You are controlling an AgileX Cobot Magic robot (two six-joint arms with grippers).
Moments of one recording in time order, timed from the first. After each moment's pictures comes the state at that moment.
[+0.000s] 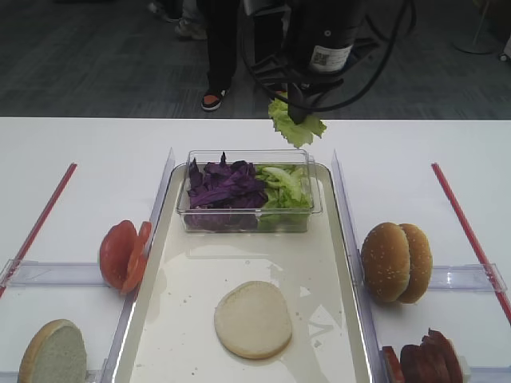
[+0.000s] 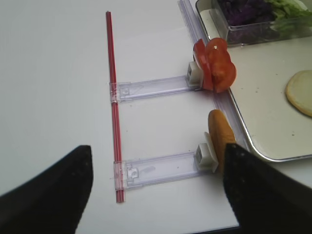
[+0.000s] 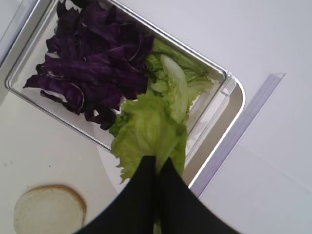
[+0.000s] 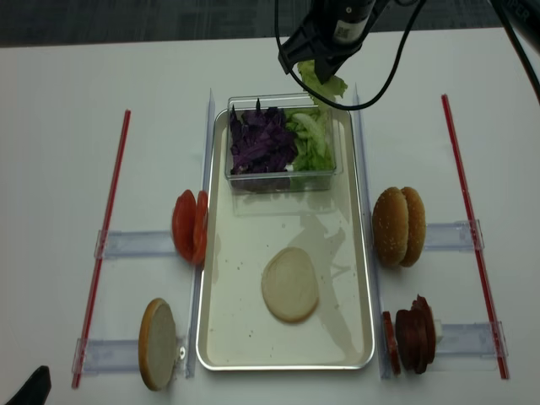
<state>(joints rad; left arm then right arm) -0.13 -0.02 -0.49 0.01 1.18 -0.02 0.44 2.00 -1.91 0.08 1.24 -0.11</state>
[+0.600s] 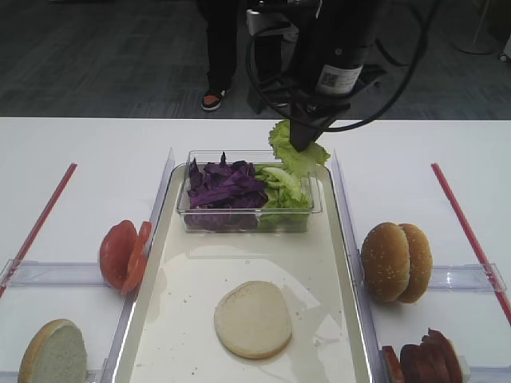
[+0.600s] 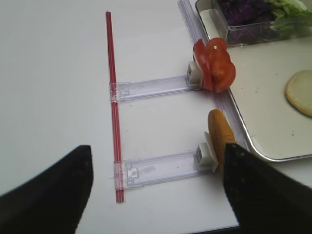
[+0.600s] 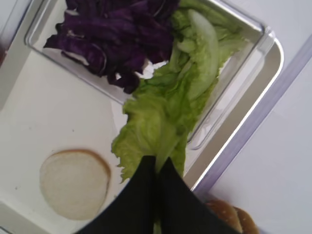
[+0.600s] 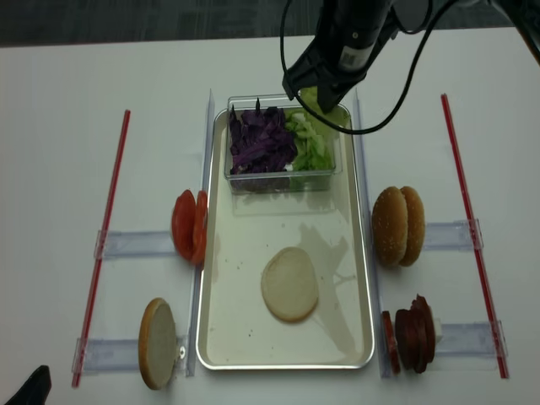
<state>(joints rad) -0.13 -0.02 -0.49 0.01 1.18 -0.02 0.44 1.92 -1.74 0.18 1.24 -0.13</state>
